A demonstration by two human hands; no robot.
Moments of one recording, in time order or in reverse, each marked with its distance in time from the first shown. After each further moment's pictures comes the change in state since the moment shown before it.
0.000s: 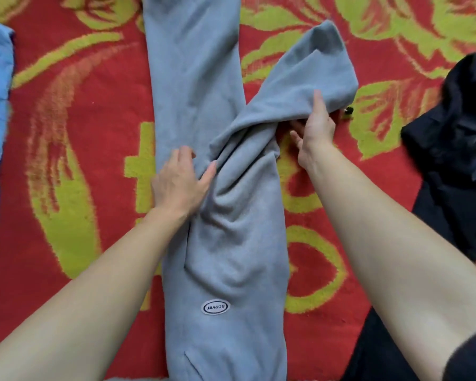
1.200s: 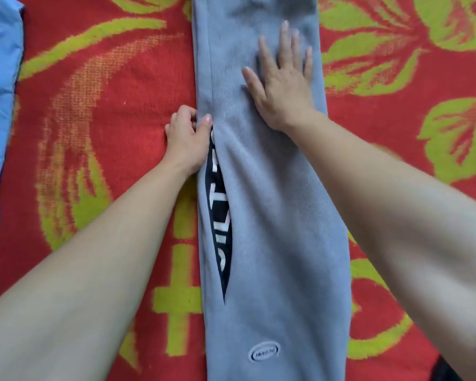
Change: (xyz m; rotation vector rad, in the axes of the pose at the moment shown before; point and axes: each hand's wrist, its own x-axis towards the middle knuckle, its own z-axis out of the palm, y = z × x) left_hand 0.127 -0.074 -0.007 -0.595 -0.064 -0.149; right_hand 0.024 0.034 0.172 -1.609 -0.203 -1.046
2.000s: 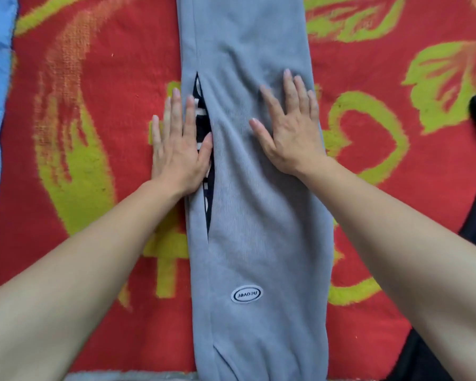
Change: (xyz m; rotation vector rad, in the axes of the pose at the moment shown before) left_hand -0.104 -0.053 0.019 0.651 -0.011 0.357; right_hand -0.162 0.031 0.021 0.018 -0.017 -0.055
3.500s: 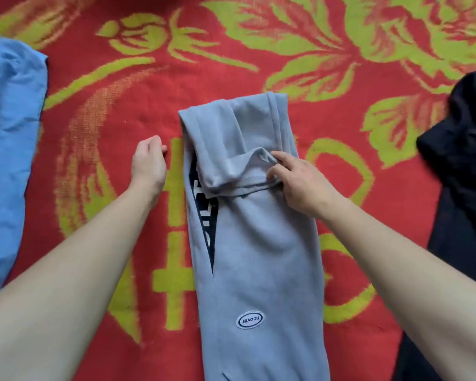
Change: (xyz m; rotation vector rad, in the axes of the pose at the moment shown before) left_hand 0.058 -0.018 -0.067 -0.931 0.086 -0.637; right_hand -0.027 0.035 -0.050 0.052 -0.202 -0.235
